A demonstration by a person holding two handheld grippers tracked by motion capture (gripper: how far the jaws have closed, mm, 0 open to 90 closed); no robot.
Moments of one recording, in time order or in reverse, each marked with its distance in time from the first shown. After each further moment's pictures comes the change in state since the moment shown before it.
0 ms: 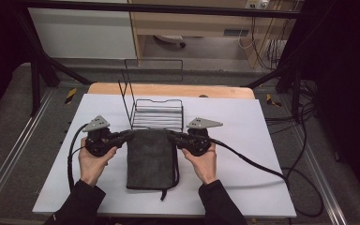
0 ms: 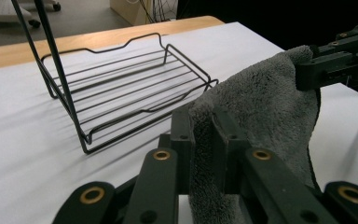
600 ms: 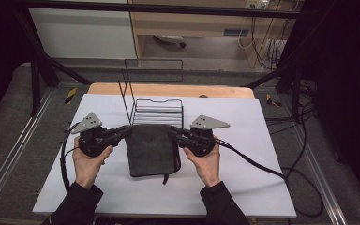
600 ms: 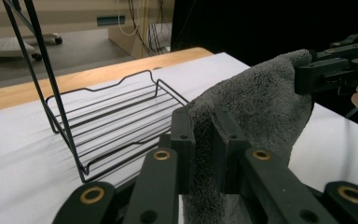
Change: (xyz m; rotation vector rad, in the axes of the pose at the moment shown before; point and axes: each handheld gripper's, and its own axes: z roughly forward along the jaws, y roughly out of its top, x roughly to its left) left arm -0.015 0.016 -0.024 -0.108 -0.015 0.037; right arm 0.019 0.020 -0.025 -0.104 0.000 -0.073
